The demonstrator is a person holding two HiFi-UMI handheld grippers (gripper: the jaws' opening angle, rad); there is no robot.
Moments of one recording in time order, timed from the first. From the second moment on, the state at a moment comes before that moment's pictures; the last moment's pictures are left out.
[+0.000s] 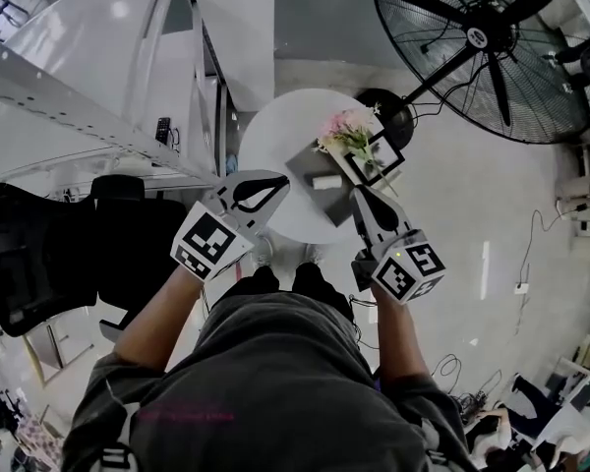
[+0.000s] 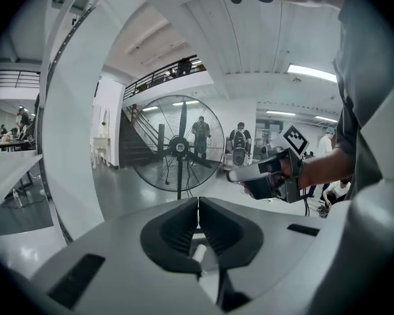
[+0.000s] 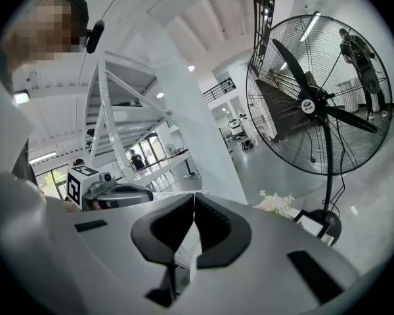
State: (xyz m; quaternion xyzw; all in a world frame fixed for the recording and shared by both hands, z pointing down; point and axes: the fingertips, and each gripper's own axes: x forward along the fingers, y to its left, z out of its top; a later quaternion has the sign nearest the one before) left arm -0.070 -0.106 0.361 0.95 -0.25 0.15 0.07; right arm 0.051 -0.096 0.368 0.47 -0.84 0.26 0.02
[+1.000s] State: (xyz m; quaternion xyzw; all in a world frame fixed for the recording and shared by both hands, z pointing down) left arm -0.080 -0.104 0.344 0.95 -0.27 0.14 0.08; right arm 0.039 -0.093 0.347 0.45 -0.86 0.24 0.02
